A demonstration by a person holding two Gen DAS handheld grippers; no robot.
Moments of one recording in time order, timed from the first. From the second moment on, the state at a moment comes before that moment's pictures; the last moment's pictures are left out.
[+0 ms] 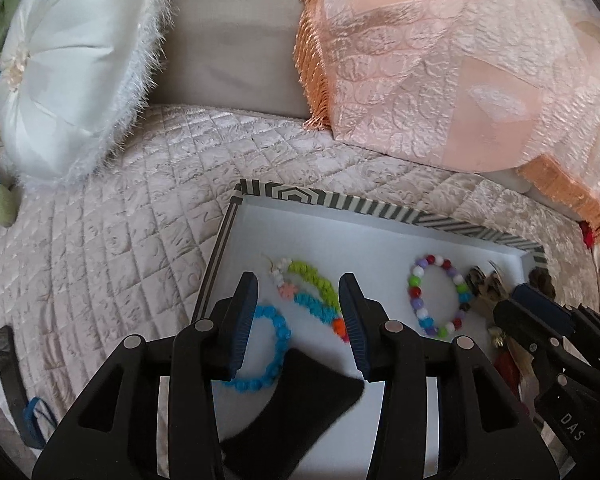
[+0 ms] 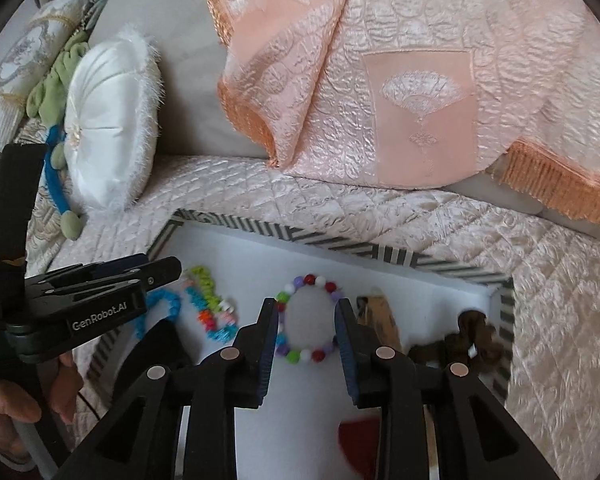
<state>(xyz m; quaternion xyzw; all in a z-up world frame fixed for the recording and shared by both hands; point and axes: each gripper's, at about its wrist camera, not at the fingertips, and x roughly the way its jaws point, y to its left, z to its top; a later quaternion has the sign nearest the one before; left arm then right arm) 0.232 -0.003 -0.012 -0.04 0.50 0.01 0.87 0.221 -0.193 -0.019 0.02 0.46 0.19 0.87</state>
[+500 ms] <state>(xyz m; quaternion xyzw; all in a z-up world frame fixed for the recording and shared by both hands) 0.135 -0.017 0.017 -0.02 0.46 0.01 0.89 0.128 -0.197 -0.001 0.03 0.44 0.16 0.88</state>
